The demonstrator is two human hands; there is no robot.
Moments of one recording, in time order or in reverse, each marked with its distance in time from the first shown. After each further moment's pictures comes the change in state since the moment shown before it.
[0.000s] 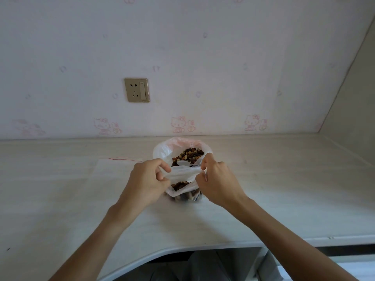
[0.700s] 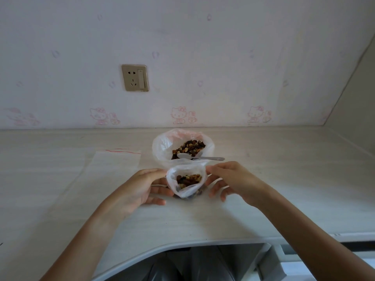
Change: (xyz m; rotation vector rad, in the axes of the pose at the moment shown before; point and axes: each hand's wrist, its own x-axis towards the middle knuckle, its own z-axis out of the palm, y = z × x) left_hand -0.002 -0.025 0.002 -0.779 -0.484 -0.538; right_hand 0.000 0.036 -0.015 0.802 -0.361 0.468
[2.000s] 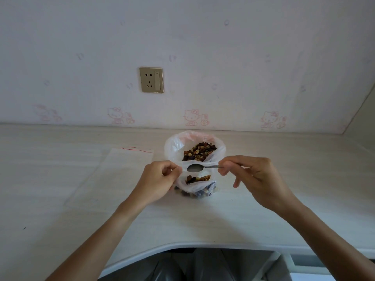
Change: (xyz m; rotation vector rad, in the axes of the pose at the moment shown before) left_hand 0.008 -0.003 0.009 0.640 0.389 0.433; right_hand -0.028 -0.010 -0.009 -0.320 0.120 -0.831
